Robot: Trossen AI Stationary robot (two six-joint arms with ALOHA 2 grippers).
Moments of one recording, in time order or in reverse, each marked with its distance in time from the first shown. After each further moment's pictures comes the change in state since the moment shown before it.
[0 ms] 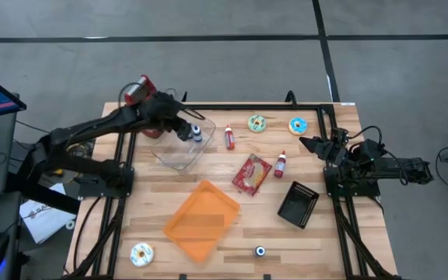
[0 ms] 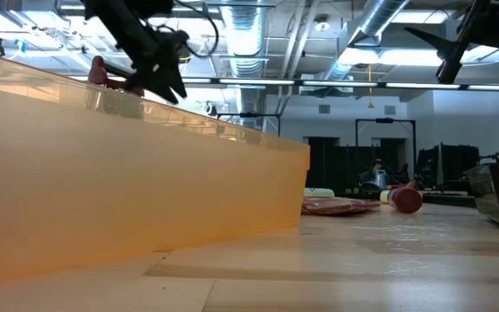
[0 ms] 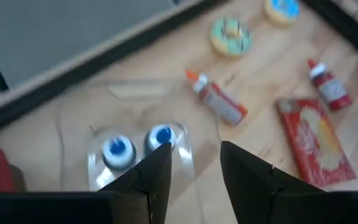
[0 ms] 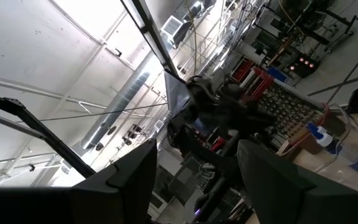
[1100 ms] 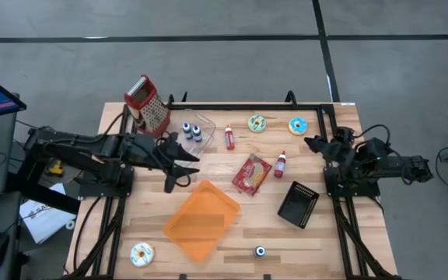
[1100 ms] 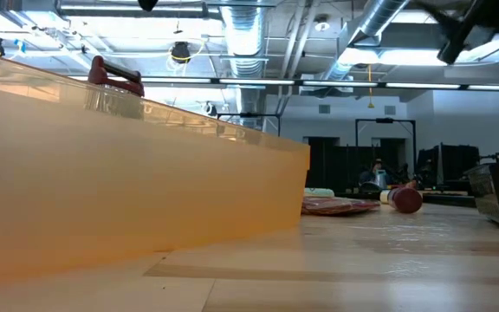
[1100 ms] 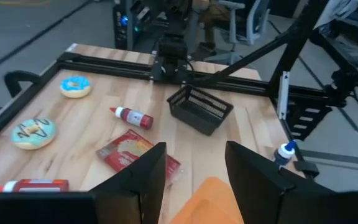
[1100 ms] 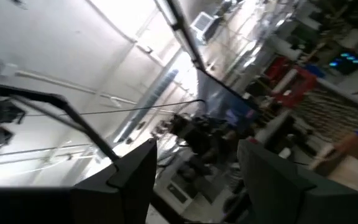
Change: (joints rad) left arm -0.663 -0.147 0.003 0.255 -0.117 0.176; right arm 0.048 0.019 0.050 0.072 -0.070 -0.020
